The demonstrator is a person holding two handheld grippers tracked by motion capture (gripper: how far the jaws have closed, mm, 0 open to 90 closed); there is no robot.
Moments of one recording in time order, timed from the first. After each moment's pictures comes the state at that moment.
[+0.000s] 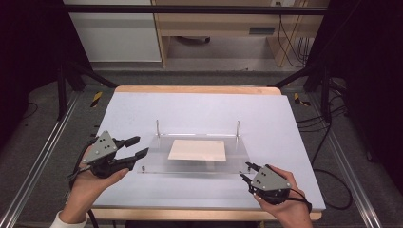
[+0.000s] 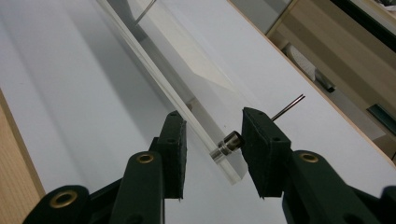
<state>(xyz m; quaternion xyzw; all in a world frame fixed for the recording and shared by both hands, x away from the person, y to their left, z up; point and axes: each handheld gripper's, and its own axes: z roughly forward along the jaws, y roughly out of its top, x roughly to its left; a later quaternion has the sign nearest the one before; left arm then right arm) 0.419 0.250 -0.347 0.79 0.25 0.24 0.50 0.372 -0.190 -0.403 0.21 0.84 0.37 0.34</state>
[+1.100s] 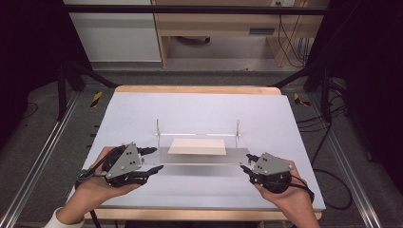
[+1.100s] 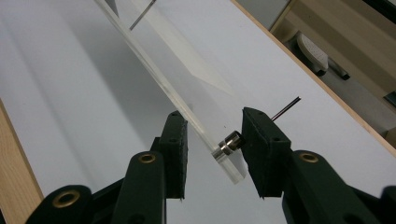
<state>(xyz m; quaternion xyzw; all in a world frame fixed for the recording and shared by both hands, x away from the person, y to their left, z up) 0.400 0.208 -0.335 0.87 0.10 0.25 0.41 0.390 -0.190 -0.375 0.23 0.85 0.37 0.31</state>
